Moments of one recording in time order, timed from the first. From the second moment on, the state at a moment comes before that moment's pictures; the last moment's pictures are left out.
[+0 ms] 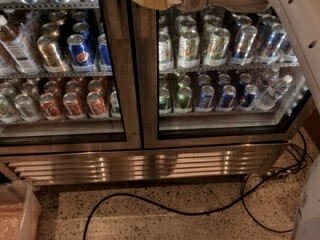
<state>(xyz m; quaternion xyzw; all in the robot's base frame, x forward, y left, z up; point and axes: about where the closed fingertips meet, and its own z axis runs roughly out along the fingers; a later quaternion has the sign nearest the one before) 0.624 0.045 1.073 -0.60 0.44 0.36 0.56</state>
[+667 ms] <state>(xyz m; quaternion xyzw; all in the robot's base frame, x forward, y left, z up) 0.625 0.047 1.074 -0.60 0.44 0.36 0.56</state>
